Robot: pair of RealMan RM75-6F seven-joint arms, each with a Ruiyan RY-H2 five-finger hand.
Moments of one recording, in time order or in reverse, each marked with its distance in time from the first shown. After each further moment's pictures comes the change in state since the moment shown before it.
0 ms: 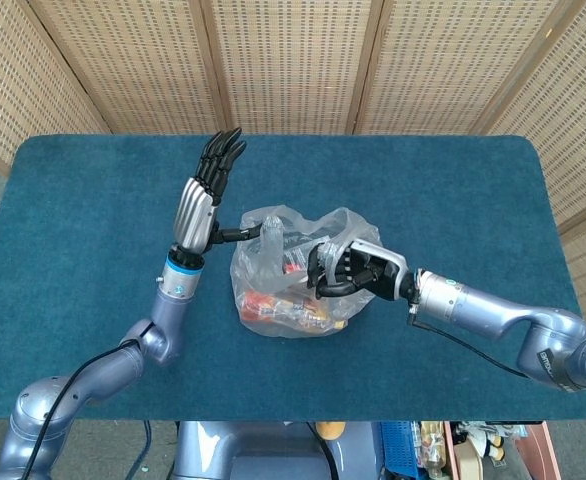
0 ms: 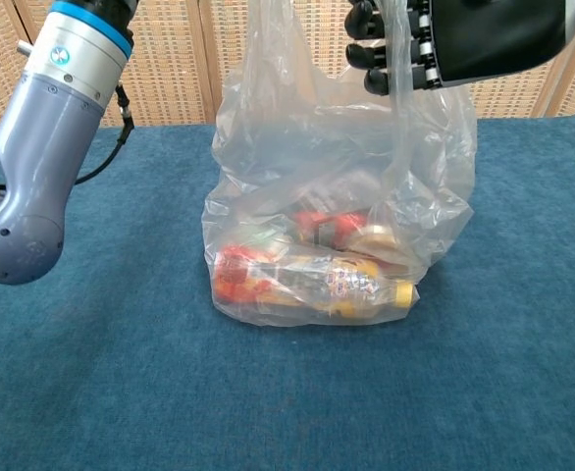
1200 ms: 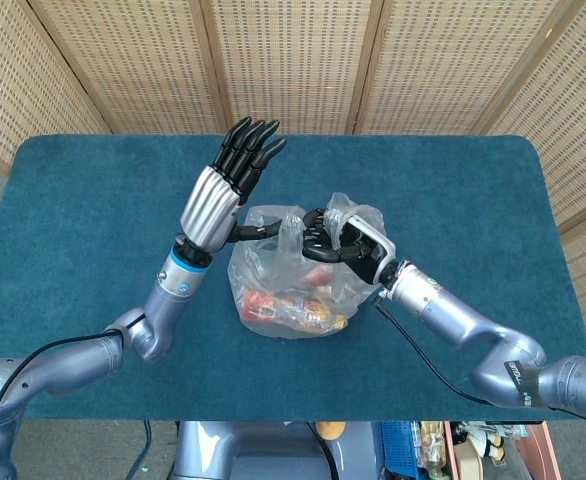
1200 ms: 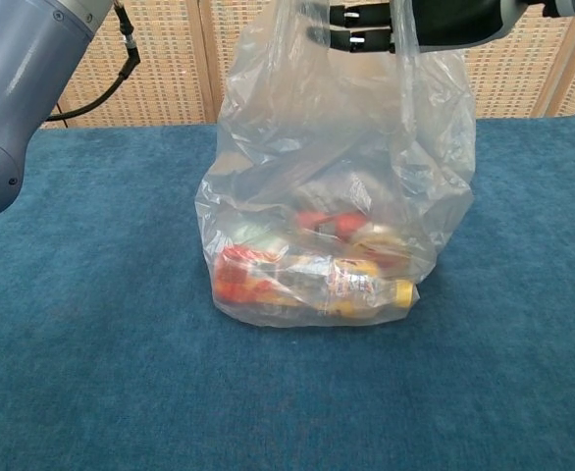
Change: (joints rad) left arm -0.025 0.228 0.000 -0.386 0.041 -0.071 0.344; right arm -0.156 -0.056 0.352 -0.193 0.496 -0.196 -0.488
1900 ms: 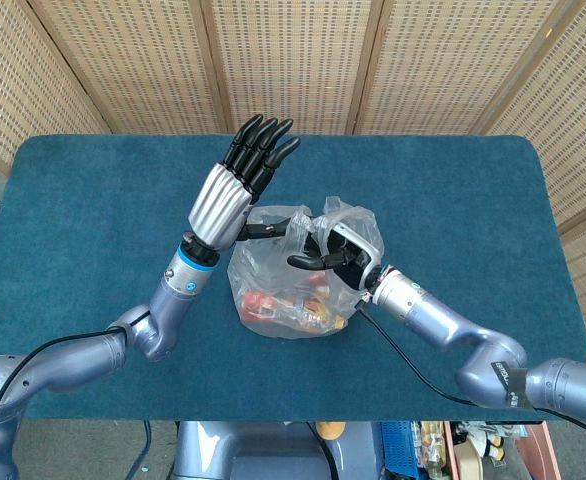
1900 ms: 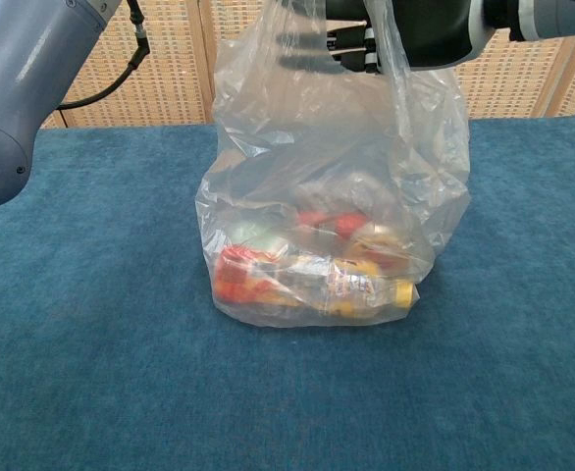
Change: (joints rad) left arm -0.021 0.005 -0.005 -0.011 0.005 -0.026 0.048; right arm -0.065 -0.072 0.126 0.008 0.014 -0.110 -0.101
